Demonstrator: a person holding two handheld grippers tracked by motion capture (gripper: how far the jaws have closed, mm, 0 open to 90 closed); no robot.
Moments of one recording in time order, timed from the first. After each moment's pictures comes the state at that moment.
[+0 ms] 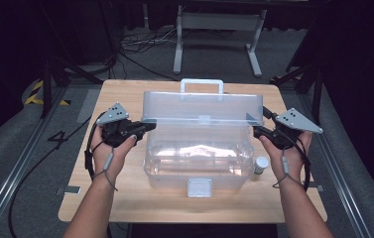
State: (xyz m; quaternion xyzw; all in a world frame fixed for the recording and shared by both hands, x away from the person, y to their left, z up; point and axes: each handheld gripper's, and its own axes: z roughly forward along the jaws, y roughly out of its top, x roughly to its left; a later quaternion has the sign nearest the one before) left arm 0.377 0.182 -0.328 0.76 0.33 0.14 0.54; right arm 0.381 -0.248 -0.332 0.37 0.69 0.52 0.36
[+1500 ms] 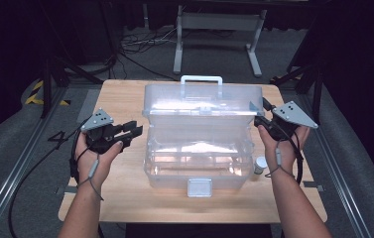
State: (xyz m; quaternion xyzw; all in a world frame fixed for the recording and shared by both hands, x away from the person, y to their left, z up) left arm 0.361 0.216 -0.333 0.75 0.38 0.17 0.52; right arm 0.393 -0.239 -0.323 0.38 0.66 0.50 0.42
